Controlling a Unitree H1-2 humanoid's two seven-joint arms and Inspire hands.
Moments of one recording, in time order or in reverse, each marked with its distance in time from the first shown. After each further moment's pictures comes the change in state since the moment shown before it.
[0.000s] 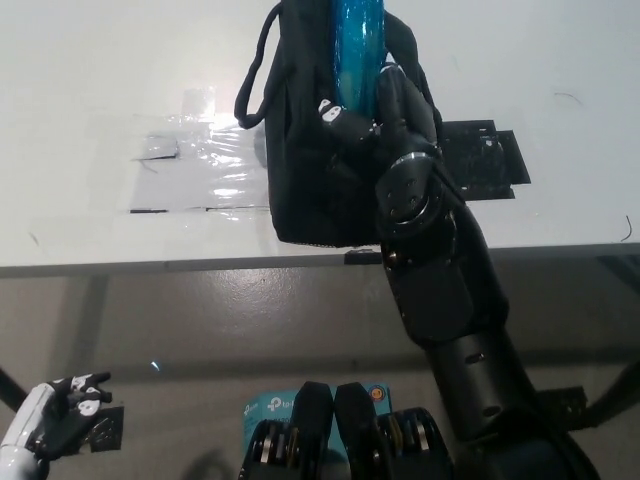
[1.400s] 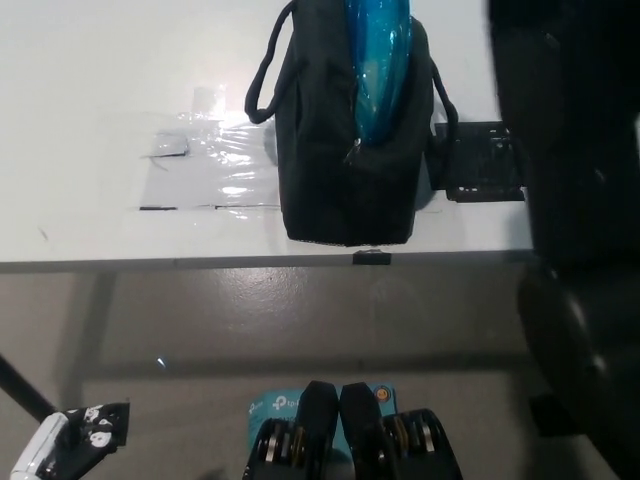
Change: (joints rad) left_arm 0.039 0.015 -0.044 0.028 0.015 -0.008 -0.037; right_arm -0.350 -0.218 -0.043 -0.330 -0.426 0.011 0.347
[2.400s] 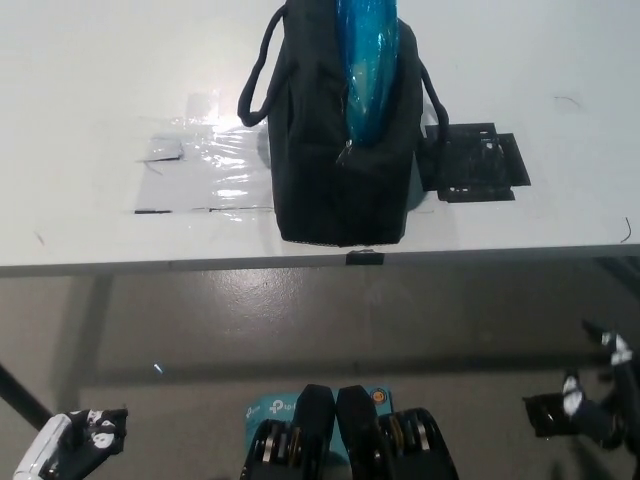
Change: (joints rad) left_arm 0.001 -0.003 -0.003 0.003 -0.001 0.001 0.000; right_arm 1.323 0.023 -0.140 -0.340 0.495 -0.285 -0.086
